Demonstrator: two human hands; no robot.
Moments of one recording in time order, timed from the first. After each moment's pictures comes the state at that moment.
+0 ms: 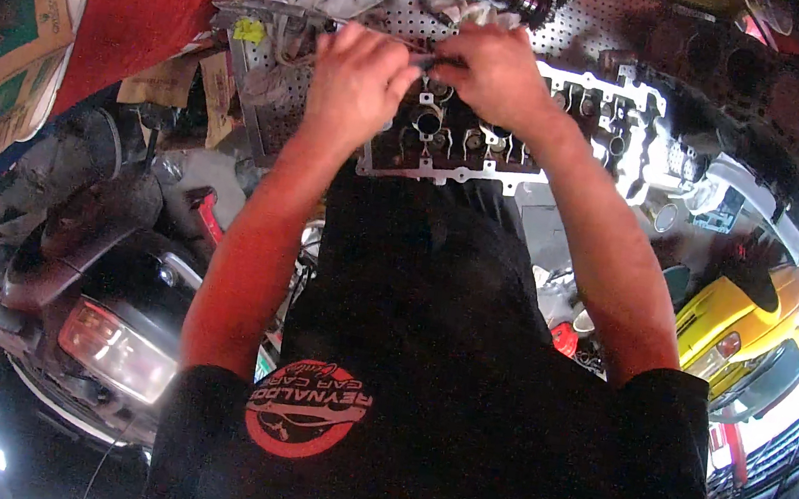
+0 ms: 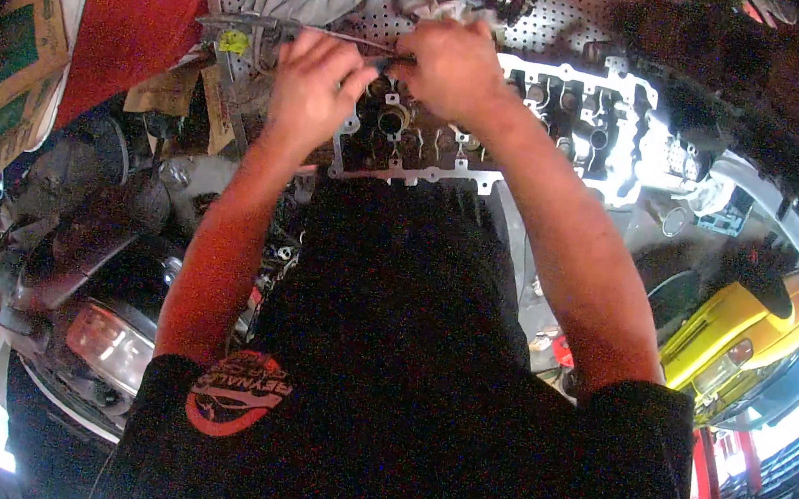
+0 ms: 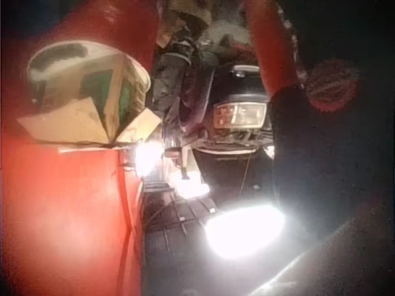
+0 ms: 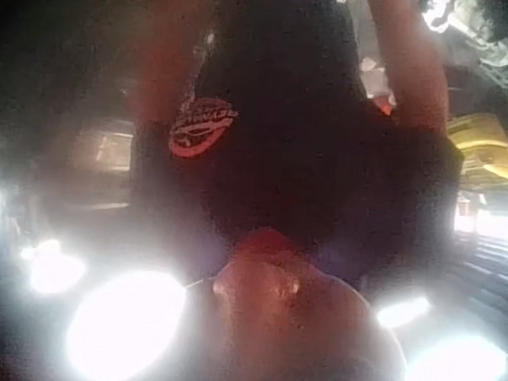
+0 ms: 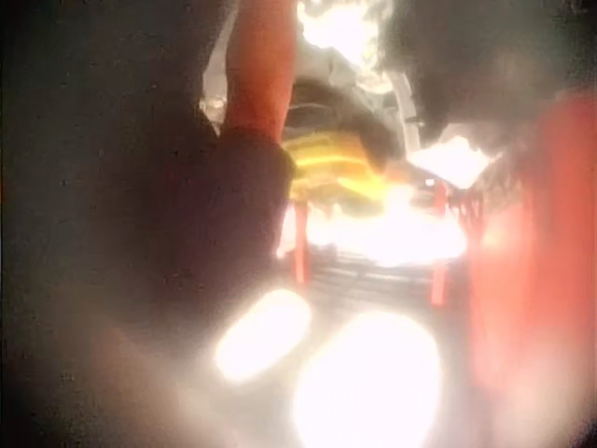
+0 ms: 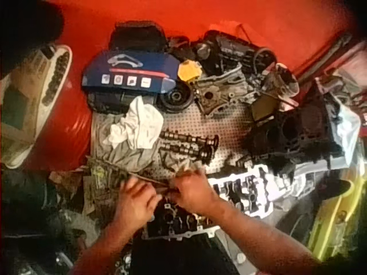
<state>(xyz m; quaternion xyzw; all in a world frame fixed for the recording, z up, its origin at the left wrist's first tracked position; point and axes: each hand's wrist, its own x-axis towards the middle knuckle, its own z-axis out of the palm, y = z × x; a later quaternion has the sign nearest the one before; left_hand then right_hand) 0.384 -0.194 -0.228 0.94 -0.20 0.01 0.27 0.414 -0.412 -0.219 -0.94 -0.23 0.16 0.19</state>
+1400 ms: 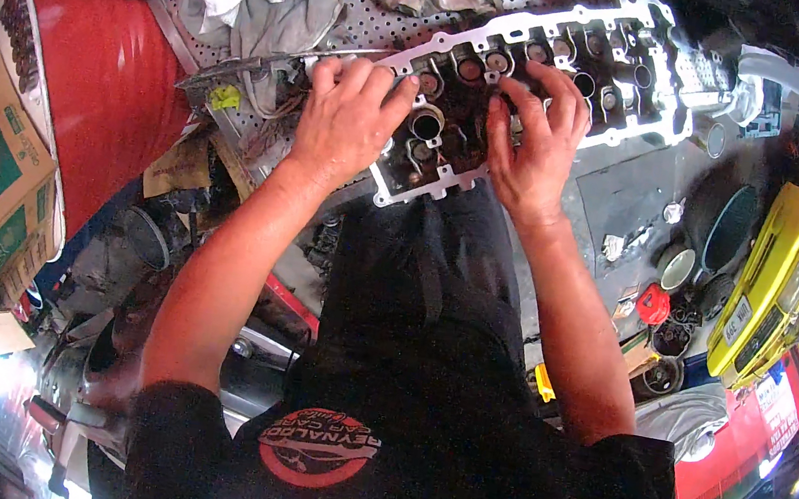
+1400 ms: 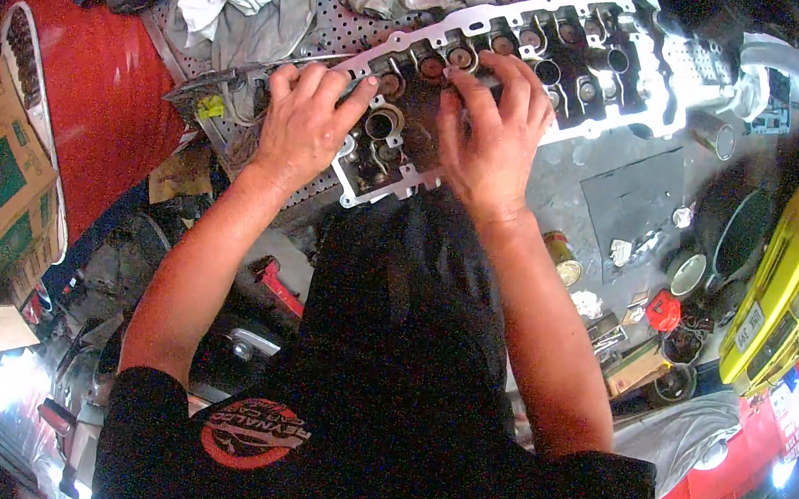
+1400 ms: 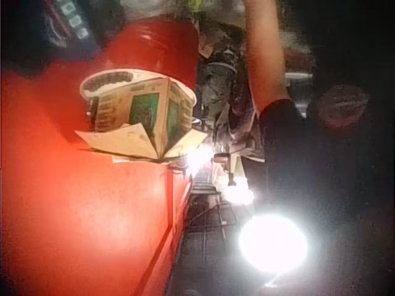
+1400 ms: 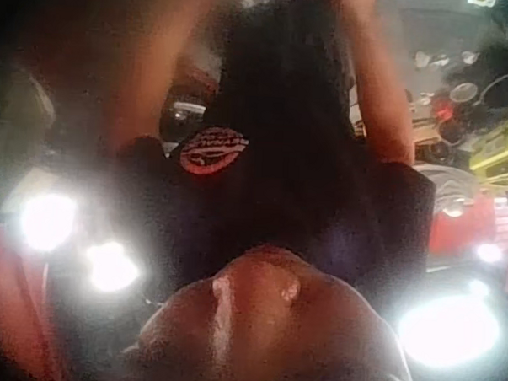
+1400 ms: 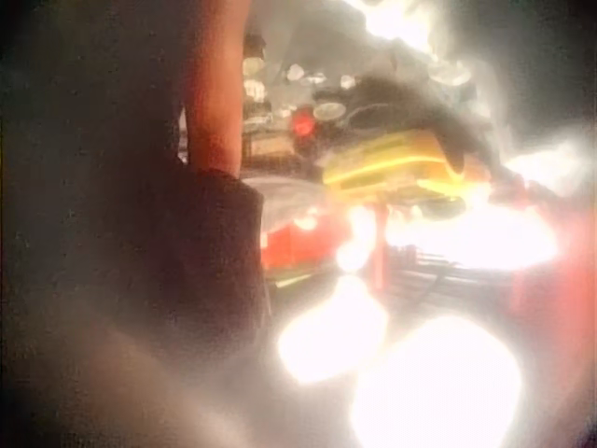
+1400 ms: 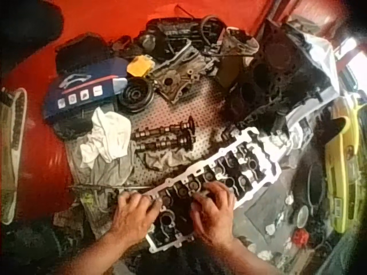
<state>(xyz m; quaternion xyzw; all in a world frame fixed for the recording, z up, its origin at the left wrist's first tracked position) 0.386 -0.182 -0.250 0.86 -0.51 -0.02 0.08 0.281 -0.403 -0.232 -0.95 0.11 -0.16 0.25</state>
